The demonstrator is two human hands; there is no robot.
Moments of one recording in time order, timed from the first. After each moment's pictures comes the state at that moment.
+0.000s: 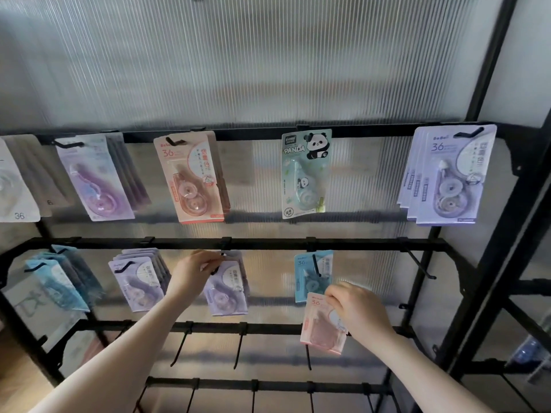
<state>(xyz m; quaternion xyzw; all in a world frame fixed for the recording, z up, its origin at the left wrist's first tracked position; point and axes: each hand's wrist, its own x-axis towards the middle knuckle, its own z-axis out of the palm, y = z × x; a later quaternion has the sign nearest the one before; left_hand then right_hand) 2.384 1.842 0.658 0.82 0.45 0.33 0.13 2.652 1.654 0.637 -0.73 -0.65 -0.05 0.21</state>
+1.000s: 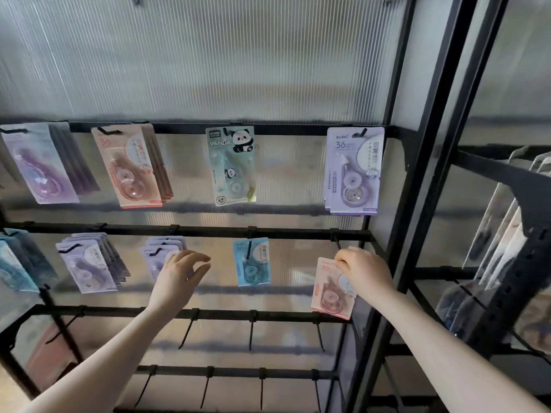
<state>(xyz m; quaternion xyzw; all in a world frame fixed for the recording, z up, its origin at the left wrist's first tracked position) 2.465 1.729 0.649 0.82 0.42 0.38 0.07 2.783 1.580 0.683 -0.78 -0.59 -0.11 0.18</state>
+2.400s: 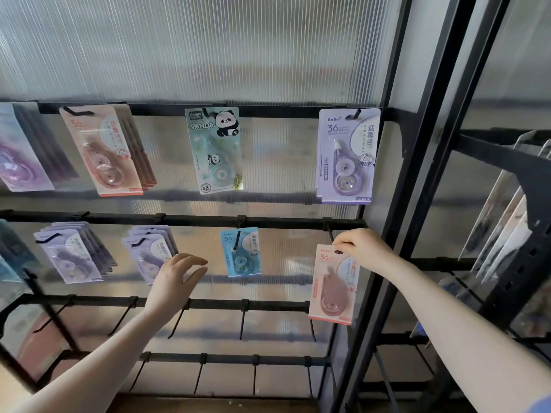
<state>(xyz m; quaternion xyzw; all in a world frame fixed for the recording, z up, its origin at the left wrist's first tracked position) 2.480 1.727 0.617 0.81 0.44 0.36 0.13 2.834 1.599 0.688 -0.73 -0.63 0.10 0.25</state>
